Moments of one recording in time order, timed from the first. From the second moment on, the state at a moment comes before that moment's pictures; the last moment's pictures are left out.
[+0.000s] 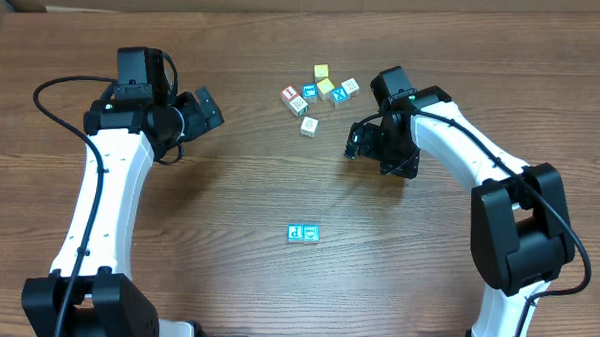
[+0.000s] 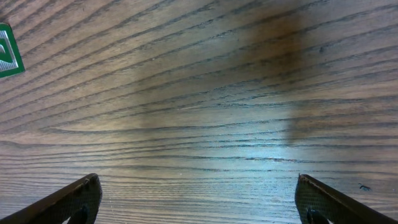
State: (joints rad) left arm 0.07 1.59 1.35 -0.86 0.10 -0.48; right arm 0.37 2.03 1.49 -0.90 -0.20 0.62
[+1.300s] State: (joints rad) left arm 0.07 1.59 1.35 -0.86 0.10 -0.48; right arm 0.37 2.03 1.49 -0.47 -0.27 0.63
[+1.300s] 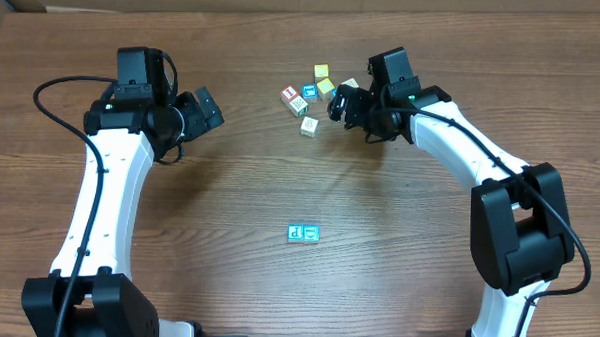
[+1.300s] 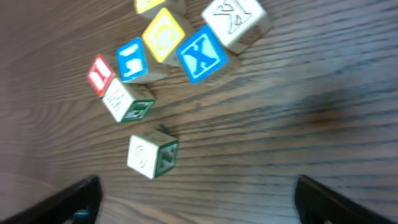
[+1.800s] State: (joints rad) left arm 0.07 1.59 1.35 -0.86 0.10 -0.48; right arm 0.60 2.03 1.49 -0.41 -0.01 0.65
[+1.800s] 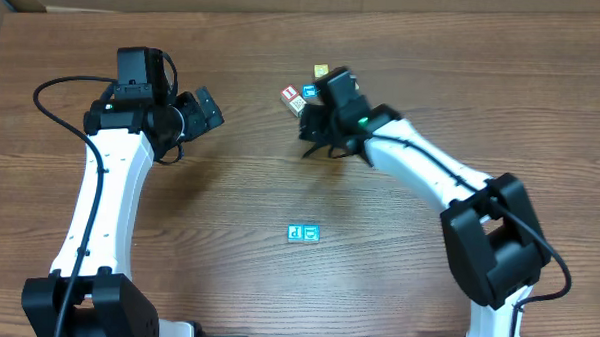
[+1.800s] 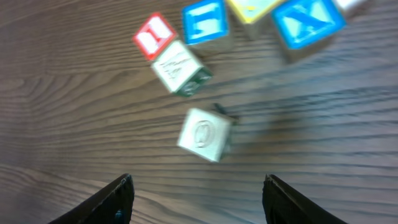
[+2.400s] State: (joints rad) left arm 0.07 1.59 1.35 -0.86 0.10 -0.48; right arm 0.66 2.12 1.49 -0.31 0.17 0.67
